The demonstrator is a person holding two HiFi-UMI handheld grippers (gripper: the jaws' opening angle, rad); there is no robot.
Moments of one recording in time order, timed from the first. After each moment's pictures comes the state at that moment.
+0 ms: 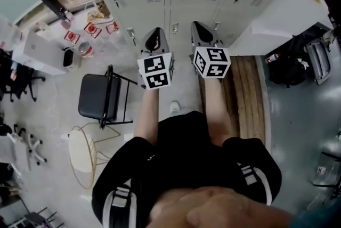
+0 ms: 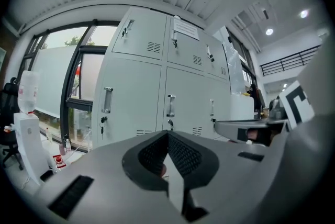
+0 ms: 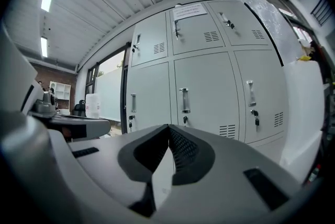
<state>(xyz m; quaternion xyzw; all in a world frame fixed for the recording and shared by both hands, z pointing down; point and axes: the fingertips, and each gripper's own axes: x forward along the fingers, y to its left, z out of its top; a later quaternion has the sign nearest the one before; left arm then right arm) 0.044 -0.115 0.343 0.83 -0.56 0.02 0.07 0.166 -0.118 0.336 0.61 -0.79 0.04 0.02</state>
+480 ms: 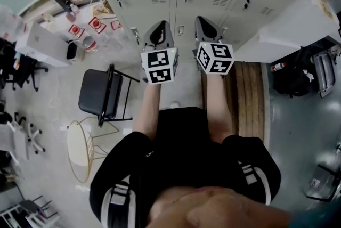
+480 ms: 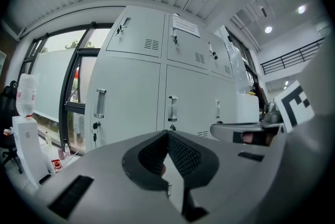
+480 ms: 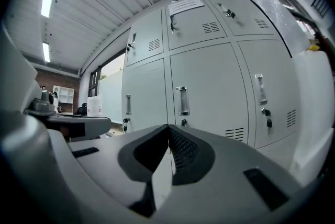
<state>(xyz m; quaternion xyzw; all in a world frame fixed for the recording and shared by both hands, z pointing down) 0.066 -0.166 0.335 0.83 -0.56 0.02 0.05 0.182 -0.177 0.338 0.59 -0.81 0.05 0.01</state>
